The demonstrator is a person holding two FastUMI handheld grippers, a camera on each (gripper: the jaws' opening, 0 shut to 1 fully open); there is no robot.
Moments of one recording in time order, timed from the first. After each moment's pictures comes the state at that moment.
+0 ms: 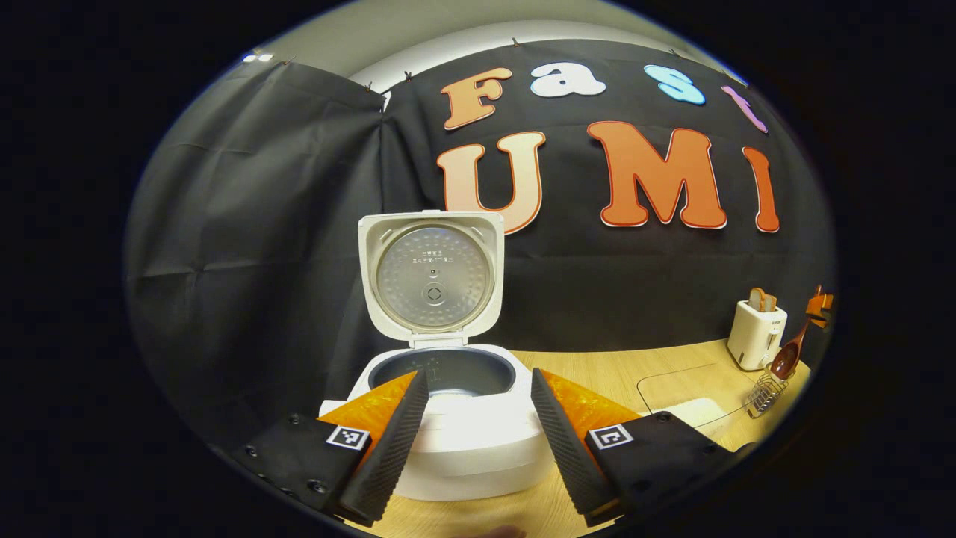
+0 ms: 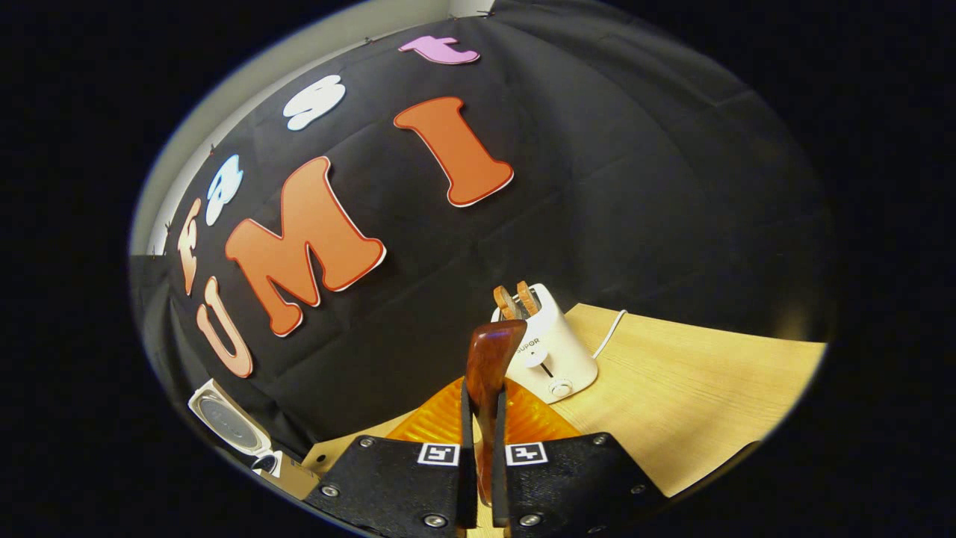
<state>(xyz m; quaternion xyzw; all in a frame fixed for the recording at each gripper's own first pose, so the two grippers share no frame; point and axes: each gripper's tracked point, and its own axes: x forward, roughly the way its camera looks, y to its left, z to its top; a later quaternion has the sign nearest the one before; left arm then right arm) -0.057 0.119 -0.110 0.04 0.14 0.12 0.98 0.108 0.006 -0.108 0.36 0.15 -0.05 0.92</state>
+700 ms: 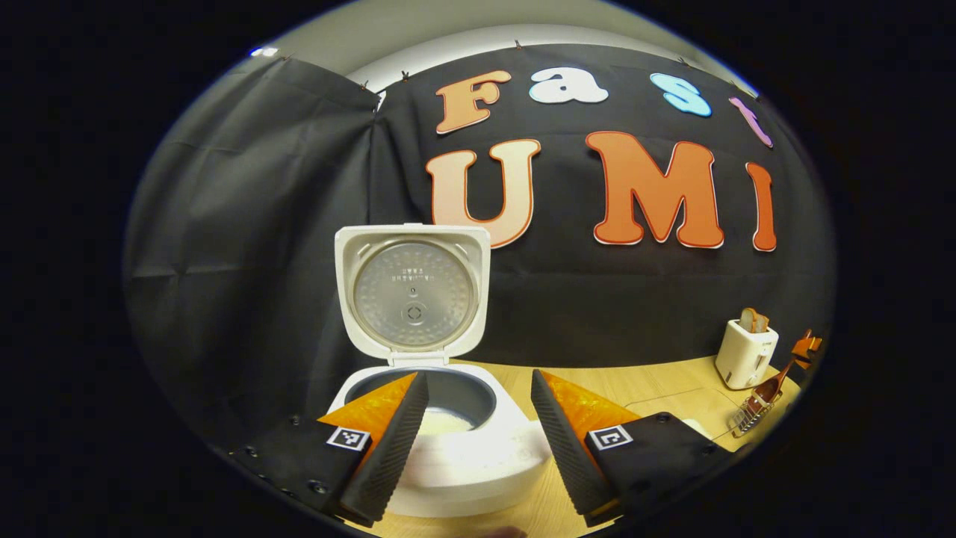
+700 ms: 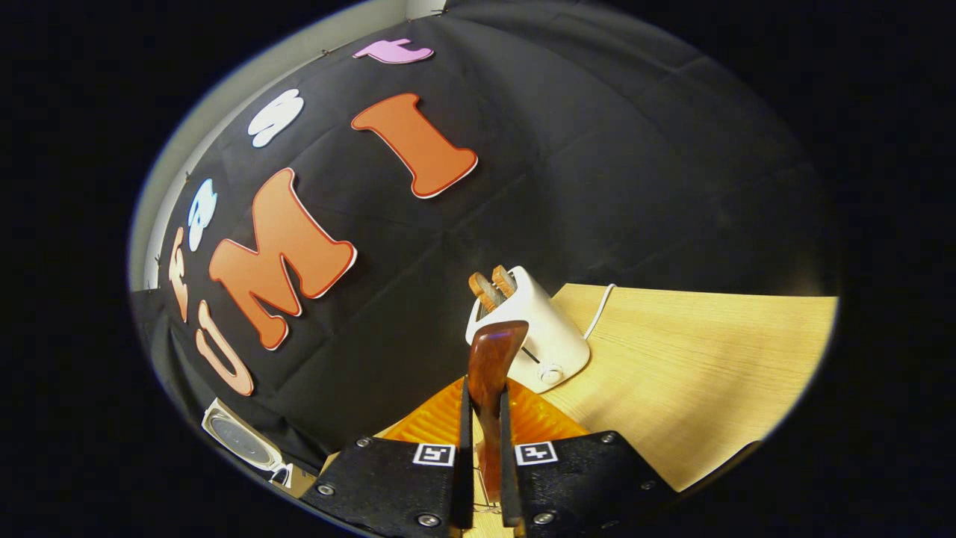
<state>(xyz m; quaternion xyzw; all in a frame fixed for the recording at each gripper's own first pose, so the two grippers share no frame) -0.015 0.117 -0.073 0.04 0.11 0.11 0.99 0.103 0.001 -0.142 0.40 0.16 -0.06 0.90</state>
